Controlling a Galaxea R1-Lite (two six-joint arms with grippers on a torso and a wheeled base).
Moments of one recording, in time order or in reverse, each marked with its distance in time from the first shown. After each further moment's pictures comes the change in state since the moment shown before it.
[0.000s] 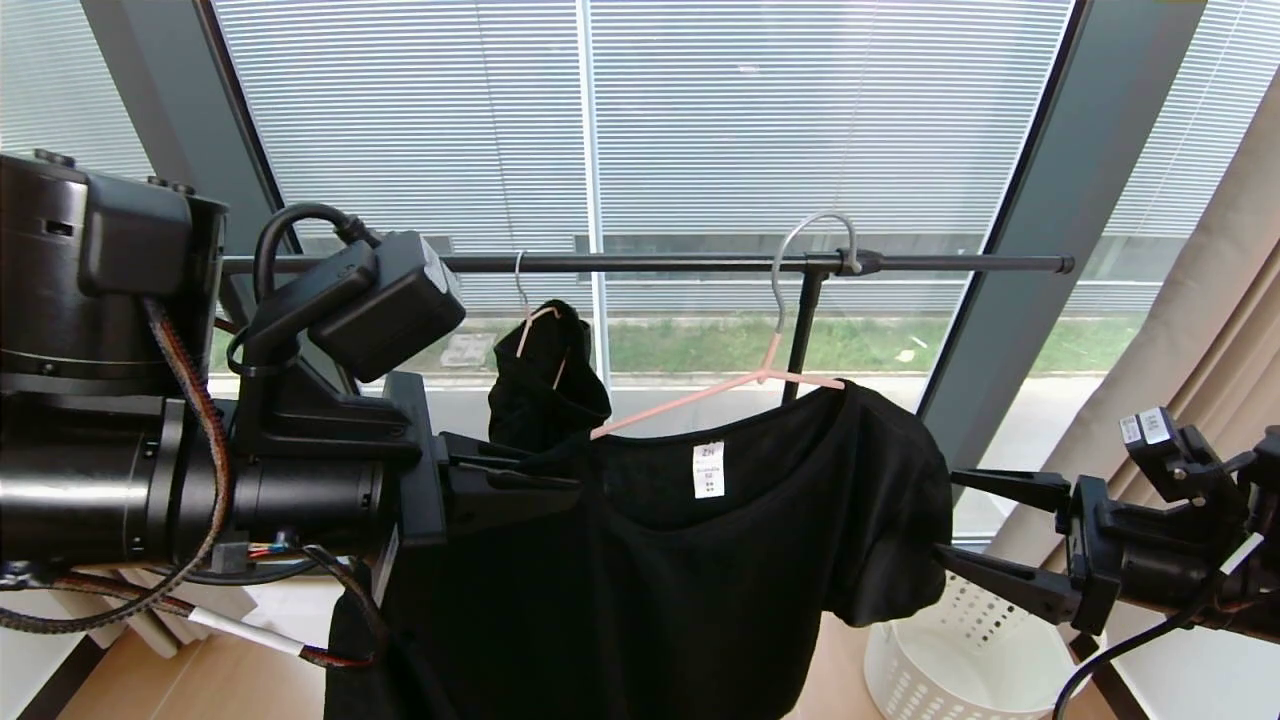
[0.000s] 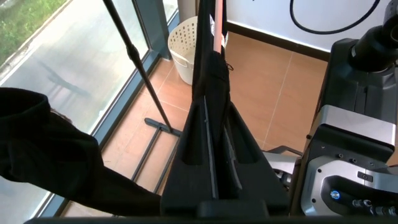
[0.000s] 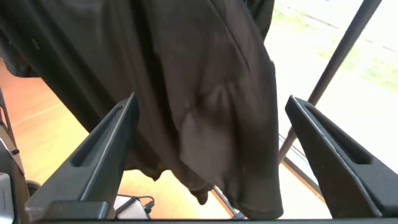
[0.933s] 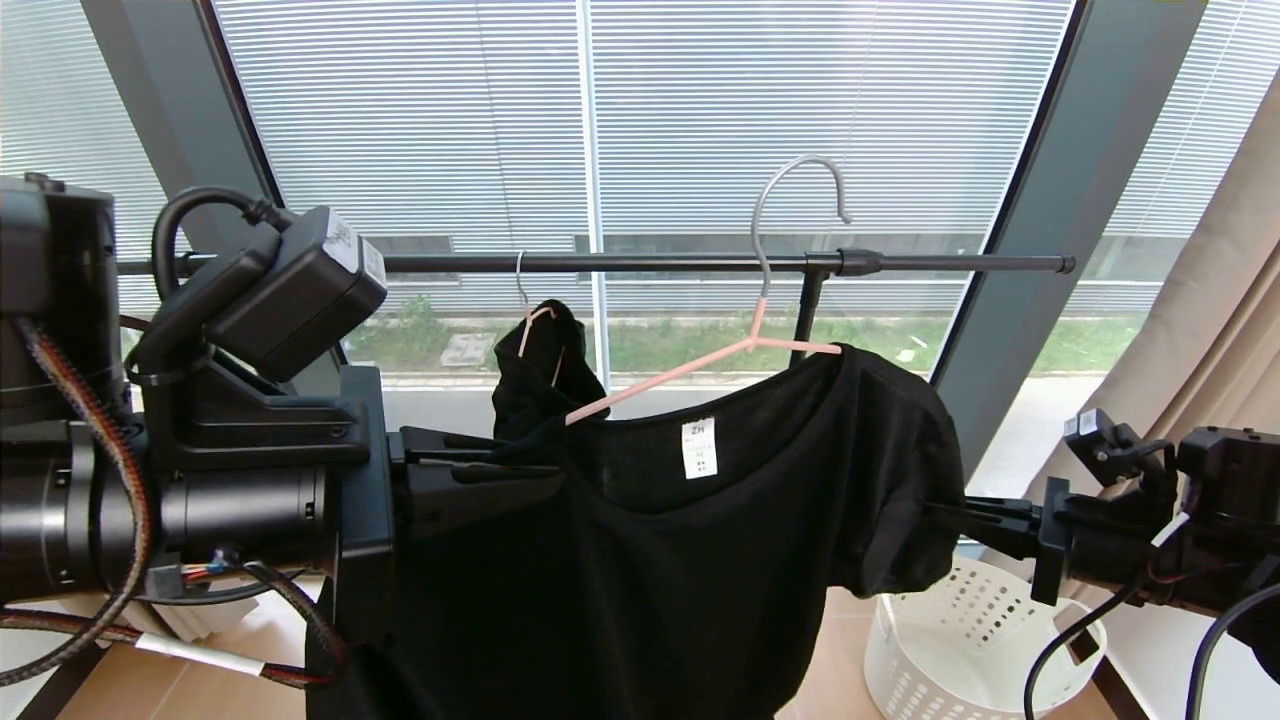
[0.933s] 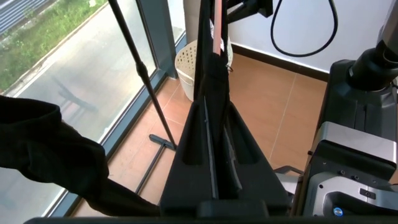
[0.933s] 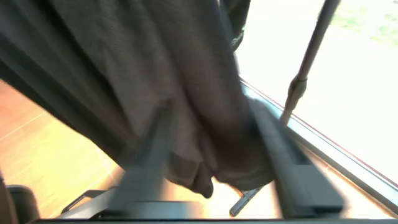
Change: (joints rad) left arm 0.008 -0.074 0.092 -0.130 -0.009 -0.046; right arm -0.050 0.176 -0.085 0.000 -0.047 0.001
